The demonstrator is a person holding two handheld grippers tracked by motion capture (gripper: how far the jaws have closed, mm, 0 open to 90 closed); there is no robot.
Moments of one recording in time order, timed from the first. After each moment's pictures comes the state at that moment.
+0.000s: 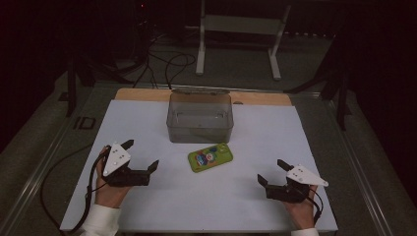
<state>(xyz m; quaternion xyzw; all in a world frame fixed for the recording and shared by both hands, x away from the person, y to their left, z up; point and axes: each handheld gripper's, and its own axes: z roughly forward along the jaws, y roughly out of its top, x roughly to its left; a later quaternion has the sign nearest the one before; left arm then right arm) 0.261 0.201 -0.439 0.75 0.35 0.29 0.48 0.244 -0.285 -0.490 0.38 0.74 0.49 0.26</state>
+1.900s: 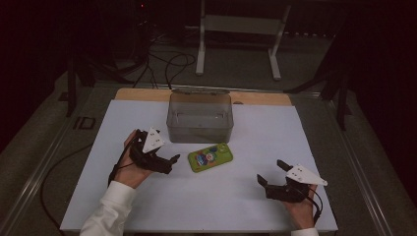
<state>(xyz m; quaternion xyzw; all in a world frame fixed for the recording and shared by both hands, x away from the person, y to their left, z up) 0.314 0.142 -0.434 0.84 0.28 0.25 0.39 0.245 -0.285 -0.491 0.38 0.74 0.49 0.26</state>
